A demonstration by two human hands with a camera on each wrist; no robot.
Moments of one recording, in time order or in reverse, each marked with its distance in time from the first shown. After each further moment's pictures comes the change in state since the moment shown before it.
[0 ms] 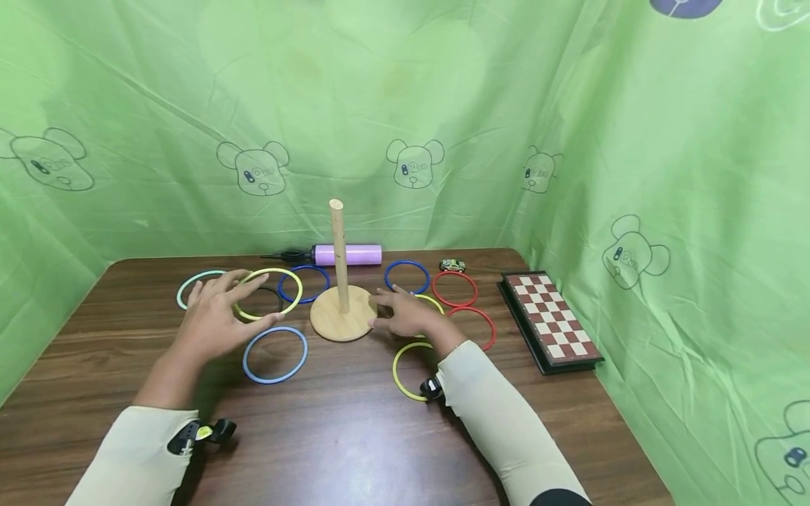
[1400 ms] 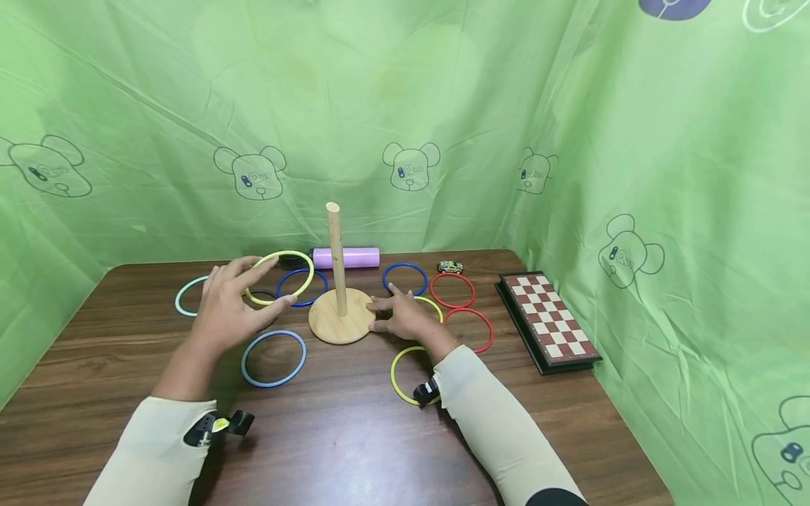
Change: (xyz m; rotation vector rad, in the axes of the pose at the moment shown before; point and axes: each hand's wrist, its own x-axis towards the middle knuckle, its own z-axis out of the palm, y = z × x) left_hand 0.024 0.037 -0.006 -0.171 0.198 0.064; right_hand 0.013 0.014 0.019 0.059 0.136 0.004
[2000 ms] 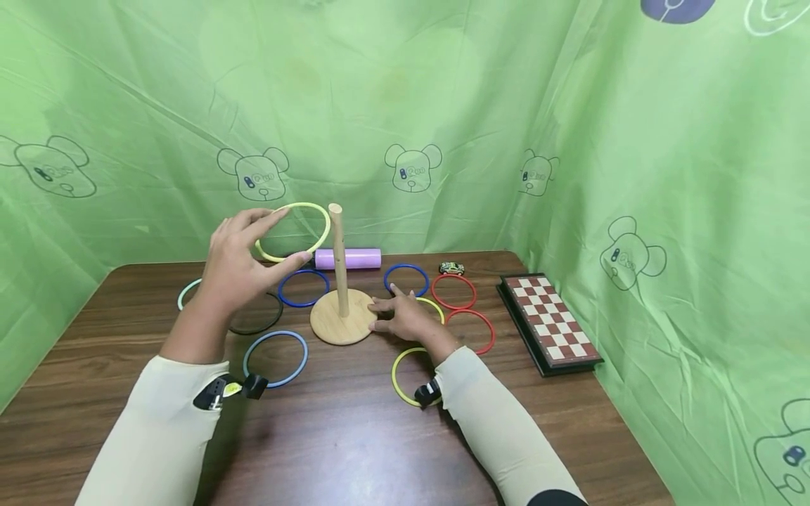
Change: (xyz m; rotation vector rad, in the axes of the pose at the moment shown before) left_hand 0.061 0.049 -0.027 -0.097 0.072 0.053; right_hand 0.000 0.003 0.002 0.002 0.014 -0.018
